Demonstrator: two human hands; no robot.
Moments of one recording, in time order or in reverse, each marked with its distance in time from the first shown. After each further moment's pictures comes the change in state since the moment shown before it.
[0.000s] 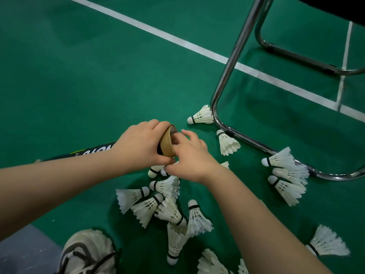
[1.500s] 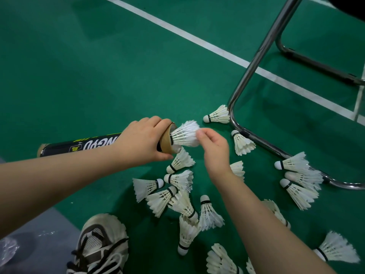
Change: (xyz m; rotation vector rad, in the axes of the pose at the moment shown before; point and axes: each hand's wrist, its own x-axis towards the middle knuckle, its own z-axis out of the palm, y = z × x) left_hand -0.032 -0.034 -0.005 0.050 -0.026 -0.053; right_hand 0.004 -0.014 0.025 1.136 0.560 0.144
